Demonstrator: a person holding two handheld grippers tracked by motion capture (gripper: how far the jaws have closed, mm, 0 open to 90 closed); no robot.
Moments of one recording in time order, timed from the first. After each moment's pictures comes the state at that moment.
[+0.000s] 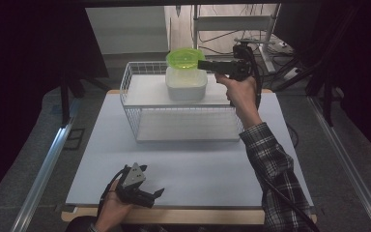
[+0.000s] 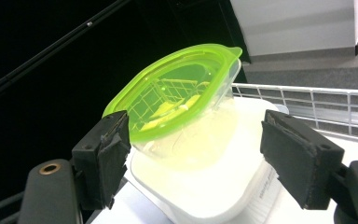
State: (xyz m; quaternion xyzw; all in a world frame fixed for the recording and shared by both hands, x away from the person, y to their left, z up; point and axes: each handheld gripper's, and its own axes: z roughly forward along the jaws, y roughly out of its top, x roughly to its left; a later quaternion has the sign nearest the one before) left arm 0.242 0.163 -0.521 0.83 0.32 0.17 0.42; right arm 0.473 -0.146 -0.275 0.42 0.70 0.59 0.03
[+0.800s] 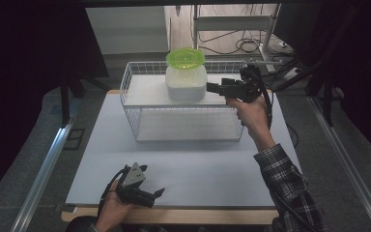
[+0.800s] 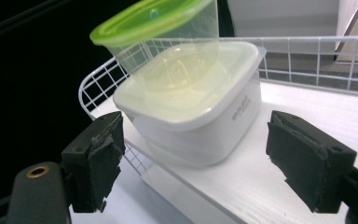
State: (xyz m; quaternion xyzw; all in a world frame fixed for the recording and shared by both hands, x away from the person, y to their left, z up) left arm 0.243 0.163 -0.522 0.83 0.32 0.17 0.43; right arm 0.438 -0.172 -0.307 0.39 0.73 0.56 0.08
